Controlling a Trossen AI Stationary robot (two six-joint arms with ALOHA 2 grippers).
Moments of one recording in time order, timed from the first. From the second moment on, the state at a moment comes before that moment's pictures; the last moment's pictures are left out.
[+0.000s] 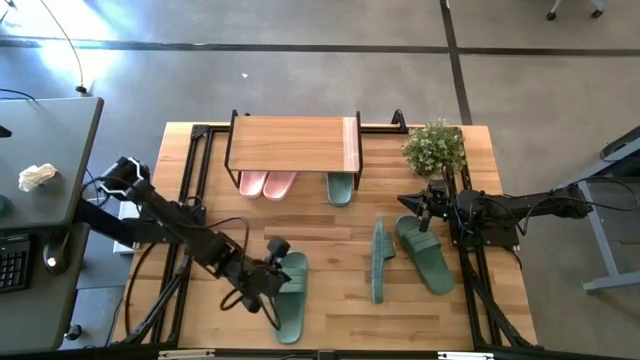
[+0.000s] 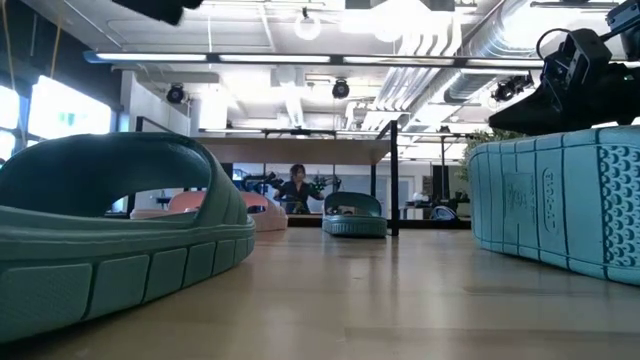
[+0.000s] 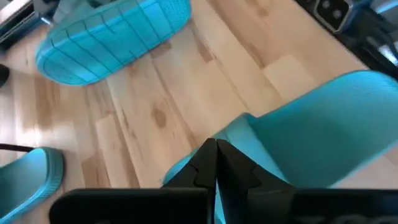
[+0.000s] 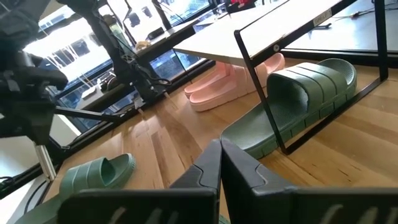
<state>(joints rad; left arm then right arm) -0.51 1.50 1.05 -0.43 -0.36 0.09 0.10 0.21 0.01 0.06 0.38 0.52</state>
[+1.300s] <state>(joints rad) -0.72 1.61 1.19 -0.61 -0.67 -0.03 0.10 0.21 0.01 0.06 0.38 0.52</state>
